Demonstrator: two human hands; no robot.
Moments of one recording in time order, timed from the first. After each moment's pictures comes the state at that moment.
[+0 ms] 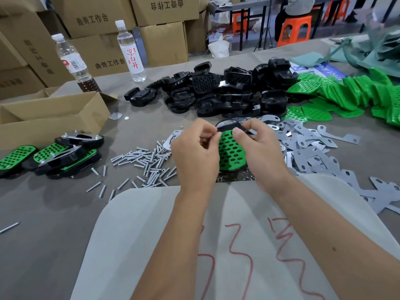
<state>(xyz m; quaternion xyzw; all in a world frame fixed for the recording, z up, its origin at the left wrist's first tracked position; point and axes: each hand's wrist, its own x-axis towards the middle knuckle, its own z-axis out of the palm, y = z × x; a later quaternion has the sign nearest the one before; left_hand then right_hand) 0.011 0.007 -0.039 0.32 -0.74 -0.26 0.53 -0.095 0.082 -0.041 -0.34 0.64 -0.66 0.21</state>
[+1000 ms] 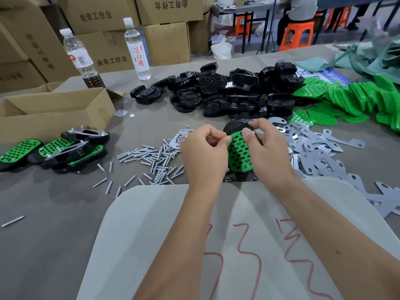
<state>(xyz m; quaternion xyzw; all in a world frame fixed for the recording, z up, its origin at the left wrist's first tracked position) 0.012 0.011 -0.031 0.39 -0.69 -0.40 0.45 -0.100 0.077 -0.052 -0.38 0.68 -0.62 0.10</state>
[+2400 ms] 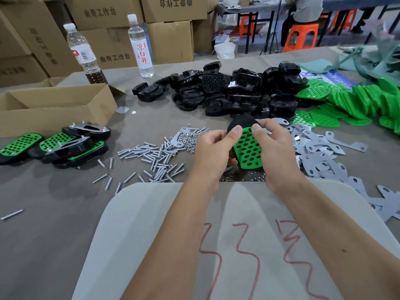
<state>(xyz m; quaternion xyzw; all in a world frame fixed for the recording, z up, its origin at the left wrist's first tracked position) 0.005 0.011 -0.032 0.34 -0.57 -0.67 0.33 -0.099 0.082 -0.042 -0.33 0.61 -0.69 0.20</state>
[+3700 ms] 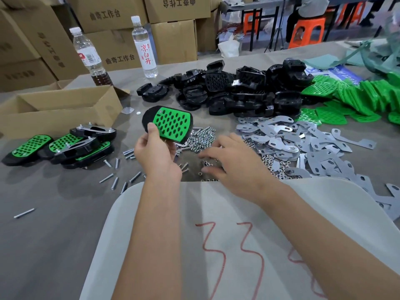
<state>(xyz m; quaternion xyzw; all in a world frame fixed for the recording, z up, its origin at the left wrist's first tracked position) 0.059 -0.050 -0.024 0.45 -0.24 -0.63 0.59 -0.063 0.065 -0.047 -0.68 0.69 -0.24 -0.01</state>
